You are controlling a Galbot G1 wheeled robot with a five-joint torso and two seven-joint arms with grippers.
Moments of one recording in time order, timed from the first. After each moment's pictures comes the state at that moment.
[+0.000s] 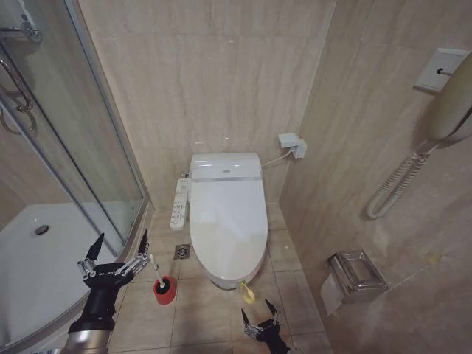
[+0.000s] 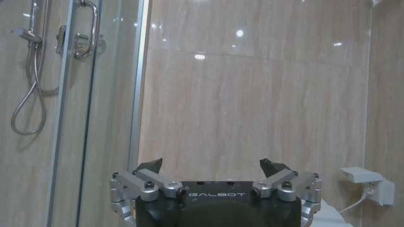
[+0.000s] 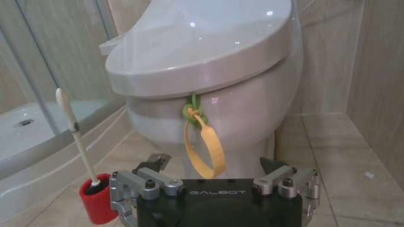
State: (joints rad) left arm 1.82 -1.38 -0.67 -2.44 -0.28 -0.14 -0.07; right arm -1.46 1.44 0.31 1.38 0.14 0.35 -0.14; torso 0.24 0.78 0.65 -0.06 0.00
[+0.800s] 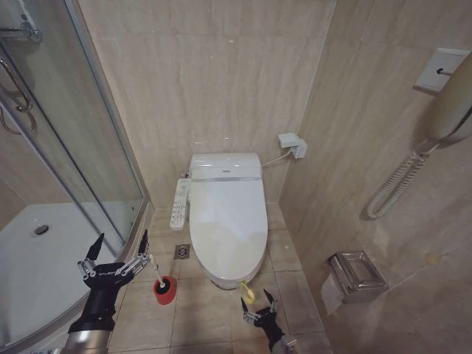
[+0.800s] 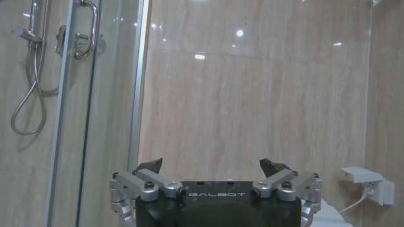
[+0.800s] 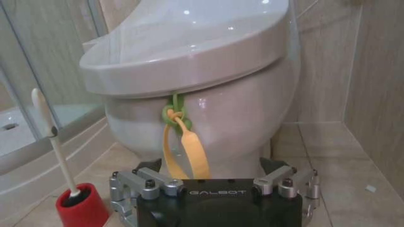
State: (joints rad) left arm 1.82 -1.38 -0.67 -2.44 -0.28 -0.14 -0.07; right arm -1.33 1.46 0.32 1.22 0.13 0.41 -0.15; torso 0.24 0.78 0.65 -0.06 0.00
